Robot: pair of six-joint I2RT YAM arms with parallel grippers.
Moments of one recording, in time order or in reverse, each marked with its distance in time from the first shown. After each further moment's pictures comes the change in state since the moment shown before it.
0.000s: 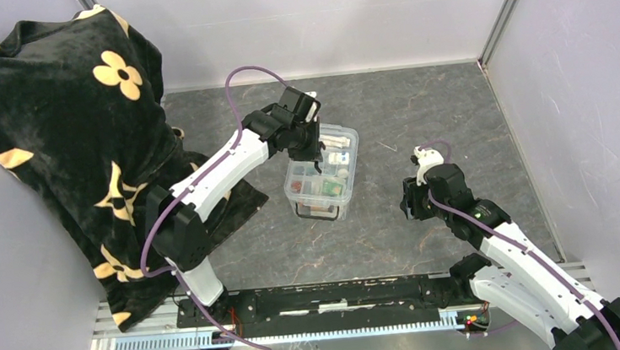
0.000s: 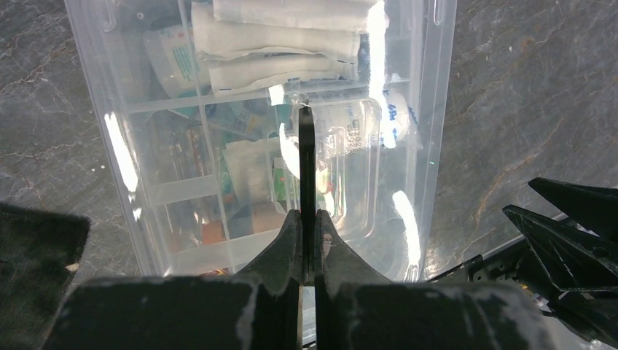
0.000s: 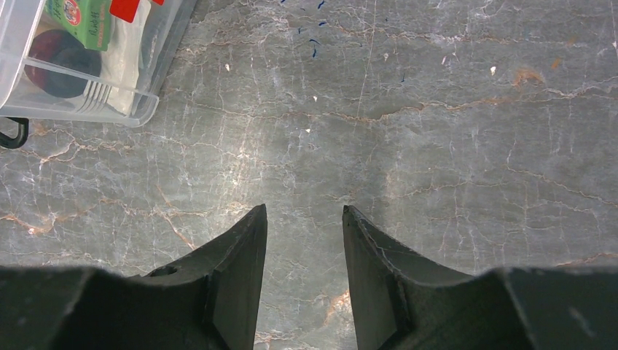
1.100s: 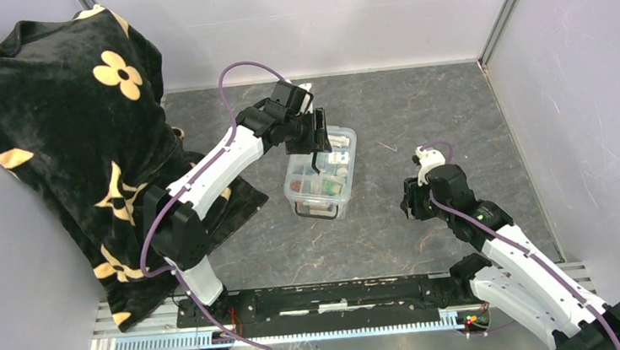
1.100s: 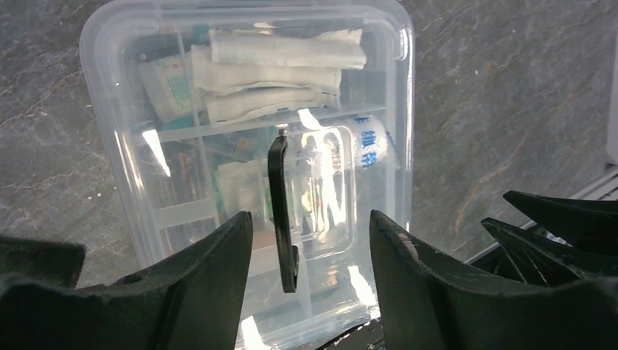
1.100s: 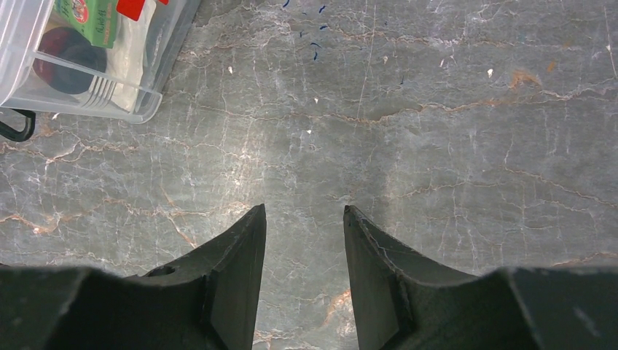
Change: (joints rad) left arm 0.039 0.001 0.003 0.048 0.062 0.004; right arm 0.000 -0.021 0.000 -0.008 0.000 0.000
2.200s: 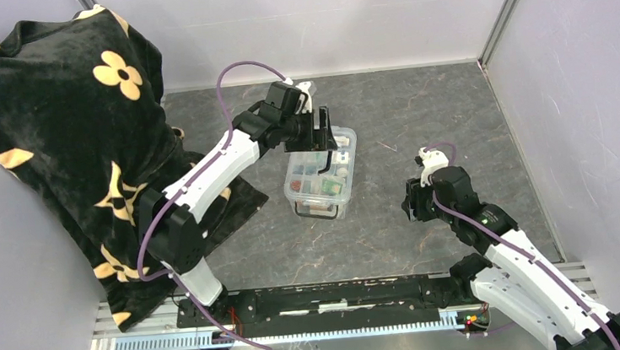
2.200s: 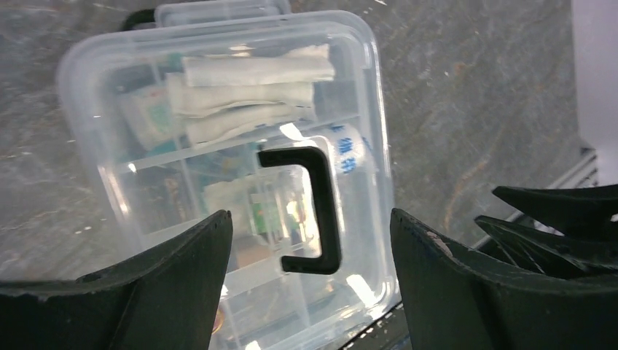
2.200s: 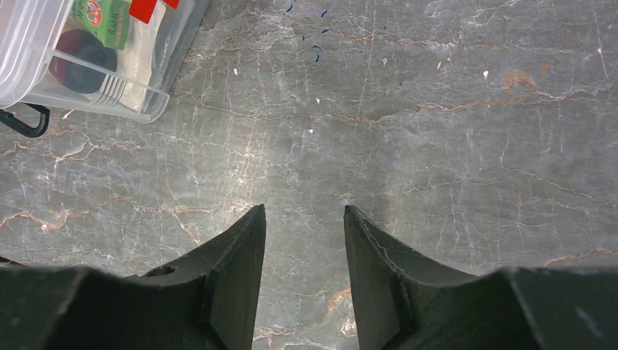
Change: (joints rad) left arm 0.013 -0.026 -0.055 0.121 0.110 0.032; right arm 0.000 -0.047 0.000 -0.022 -0.002 0.000
